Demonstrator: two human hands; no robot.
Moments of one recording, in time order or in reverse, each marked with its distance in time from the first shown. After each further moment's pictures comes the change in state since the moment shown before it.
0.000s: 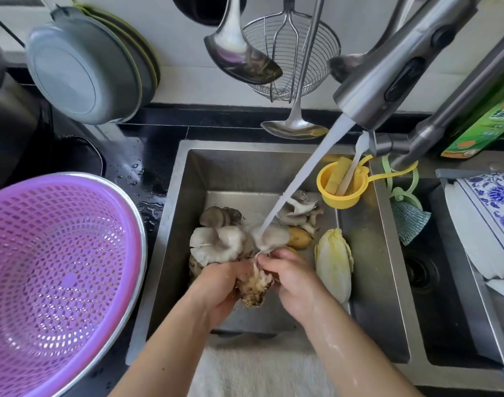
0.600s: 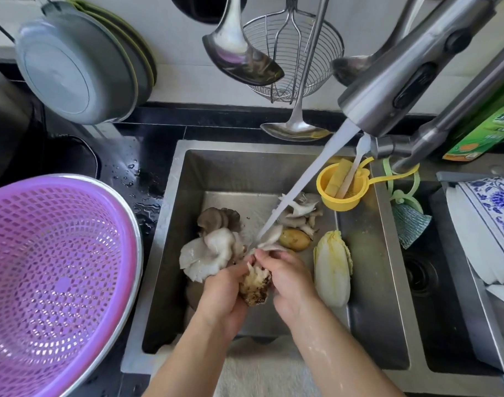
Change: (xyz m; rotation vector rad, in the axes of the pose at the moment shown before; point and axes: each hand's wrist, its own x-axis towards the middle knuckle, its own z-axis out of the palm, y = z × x) left_hand 0.006 -0.016 0.017 -0.313 0.117 0.004; right_hand 0.005 0.004 0.012 0.070 0.062 -0.041
